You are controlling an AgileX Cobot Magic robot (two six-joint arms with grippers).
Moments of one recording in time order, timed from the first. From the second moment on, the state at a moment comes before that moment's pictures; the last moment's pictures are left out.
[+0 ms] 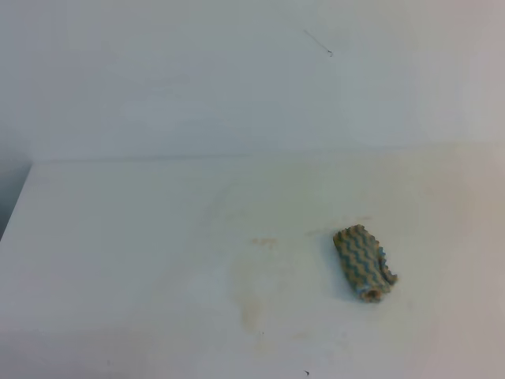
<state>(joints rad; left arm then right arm) 0.00 0.00 0.00 -0.09 0.32 -0.21 0.21 0.77 -0.83 0.47 0.64 -0.47</state>
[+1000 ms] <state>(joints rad) 0.00 0.00 0.00 -0.09 0.32 -0.21 0.00 0.12 -0.21 0.25 0.20 -0.37</state>
